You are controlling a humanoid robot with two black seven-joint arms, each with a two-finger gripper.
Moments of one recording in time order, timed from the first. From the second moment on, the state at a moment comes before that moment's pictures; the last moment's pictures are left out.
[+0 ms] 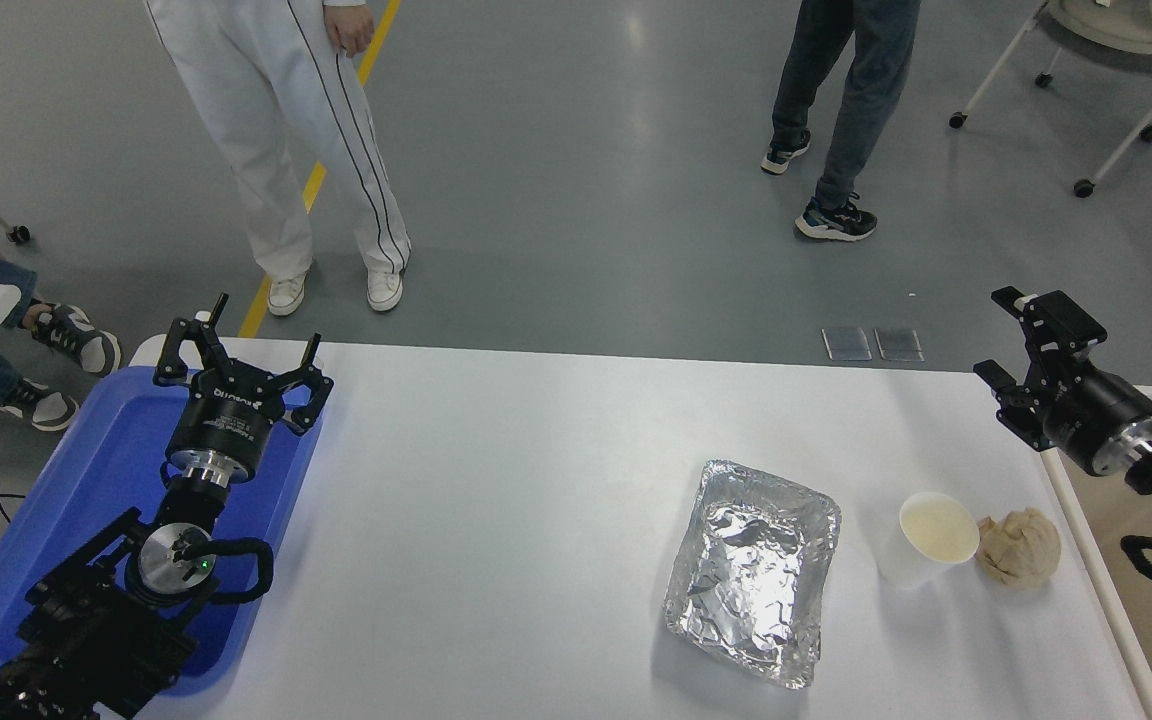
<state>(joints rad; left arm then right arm) -0.52 0.21 -0.98 -0.54 -0.09 -0.62 -0.36 0.90 -0.76 -0.31 0.84 -0.08 0.16 0.64</state>
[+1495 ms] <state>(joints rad) -0.52 0.21 -0.98 -0.54 -0.09 -0.62 -0.36 2.10 -0.27 -1.58 1.22 -0.47 0.77 0.59</state>
